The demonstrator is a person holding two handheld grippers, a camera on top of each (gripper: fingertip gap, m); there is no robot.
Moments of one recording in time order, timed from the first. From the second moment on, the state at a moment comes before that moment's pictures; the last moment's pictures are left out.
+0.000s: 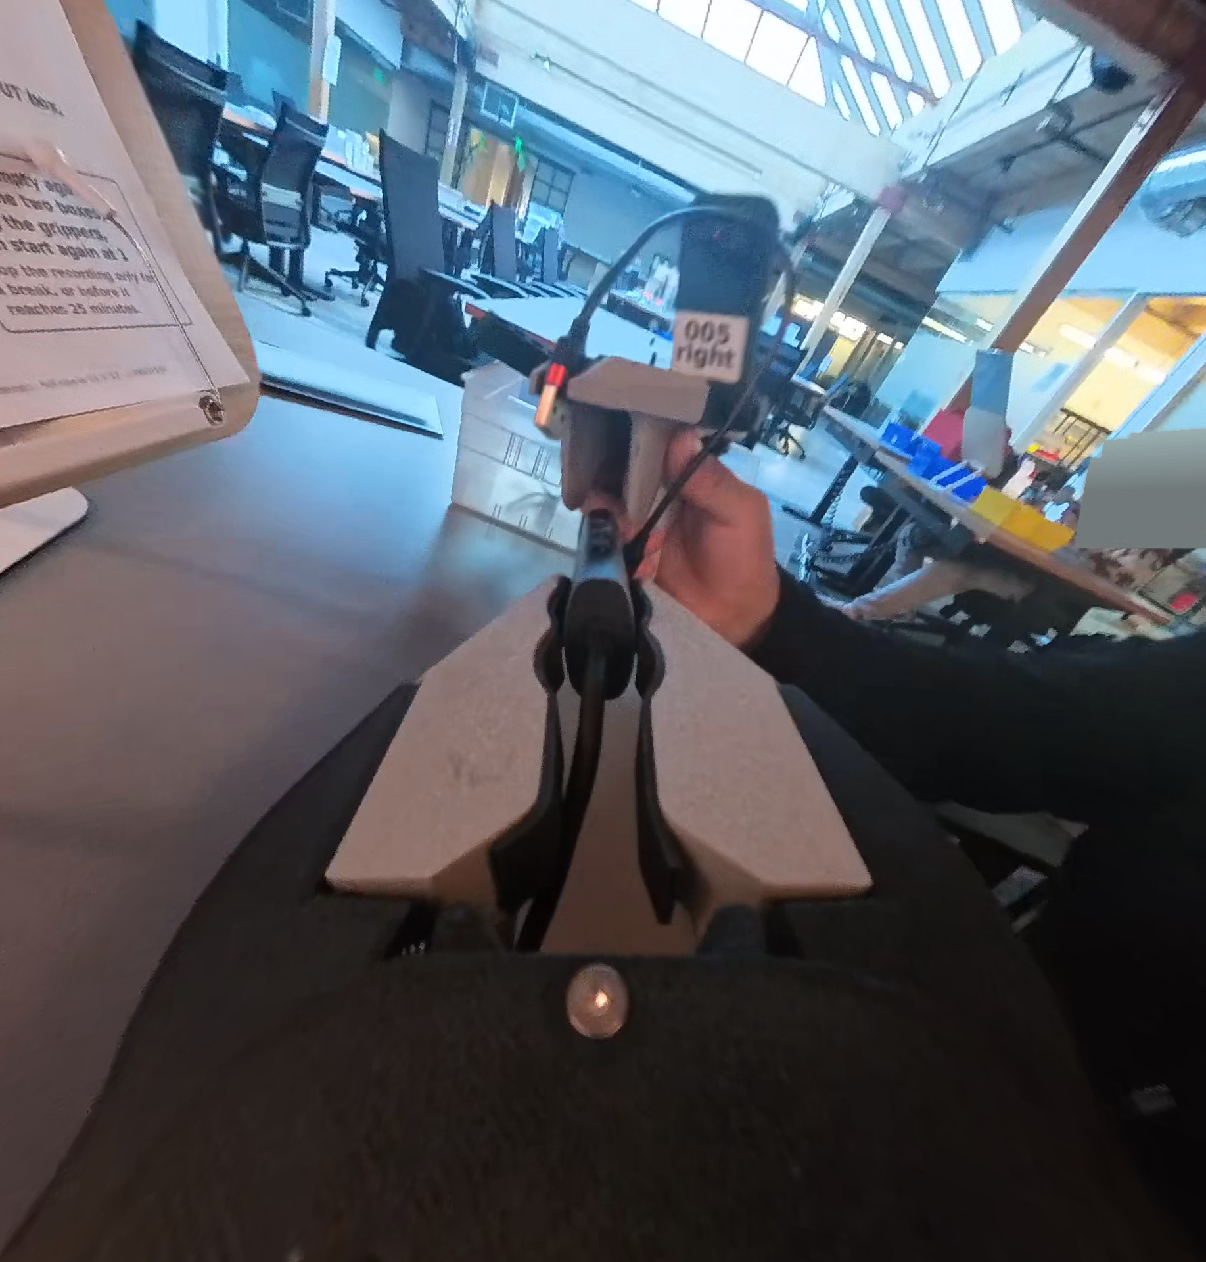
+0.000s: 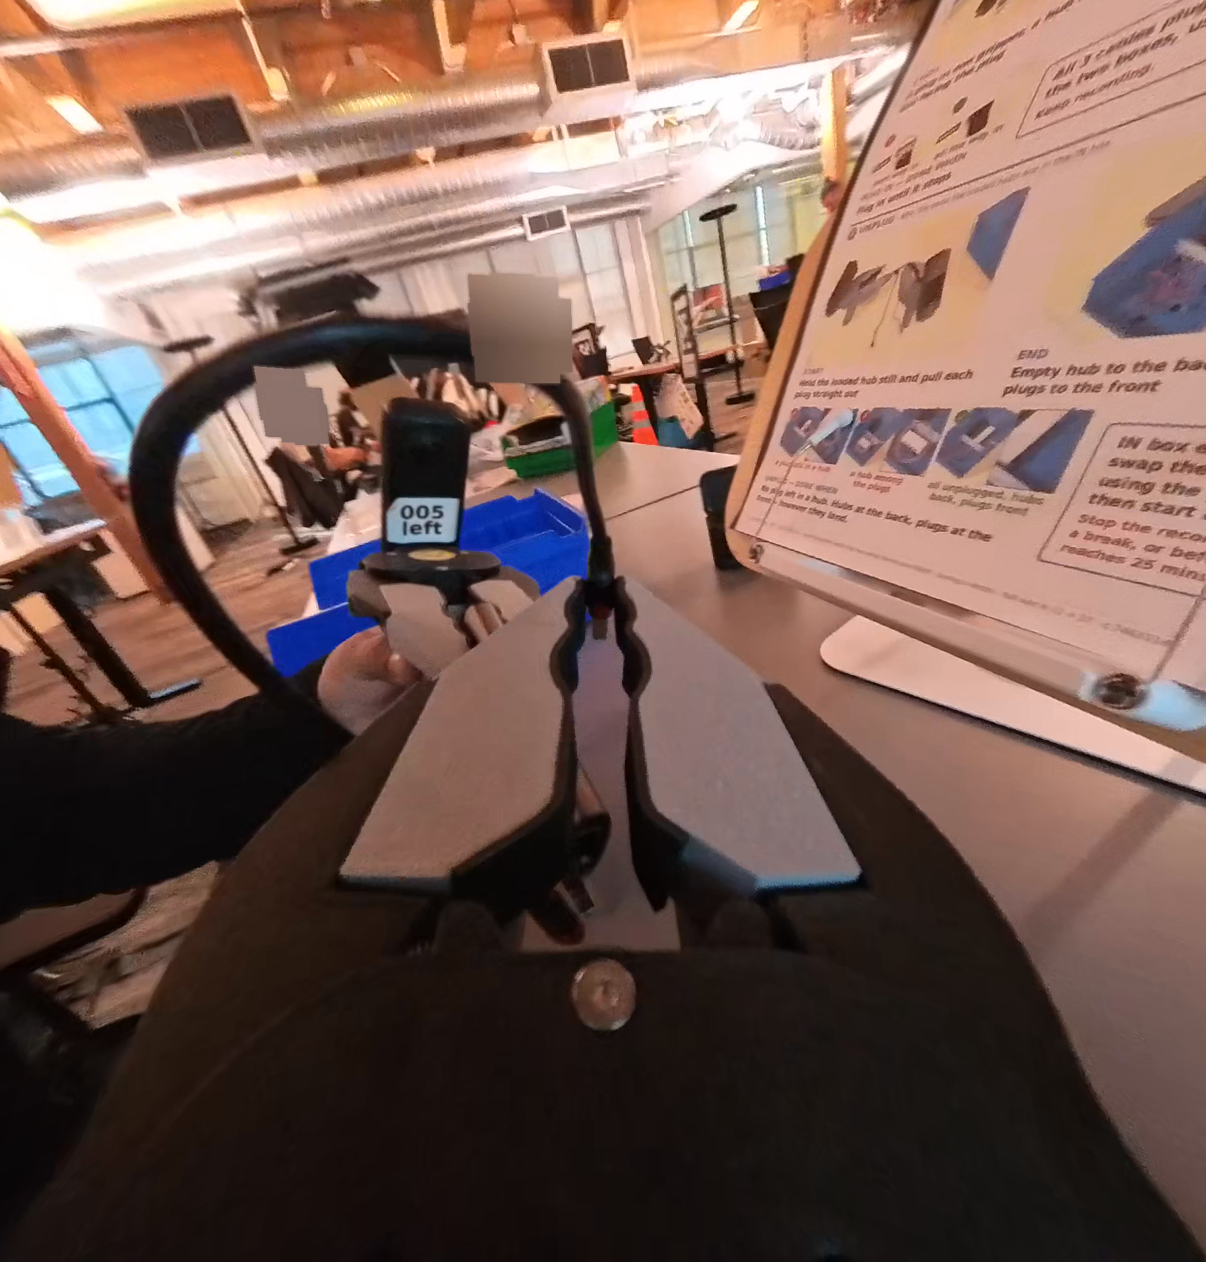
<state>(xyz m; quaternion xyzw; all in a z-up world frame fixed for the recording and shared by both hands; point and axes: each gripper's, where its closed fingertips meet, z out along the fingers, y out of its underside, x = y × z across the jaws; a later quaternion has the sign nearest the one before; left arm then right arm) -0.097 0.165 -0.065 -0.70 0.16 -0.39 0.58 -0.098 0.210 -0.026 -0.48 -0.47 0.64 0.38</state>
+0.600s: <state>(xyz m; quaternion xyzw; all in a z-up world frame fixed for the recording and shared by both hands) -0.065 0.162 -0.084 -0.73 0.21 -0.38 0.54 0.219 0.352 -0.048 -0.74 -0.52 0.08 0.42</state>
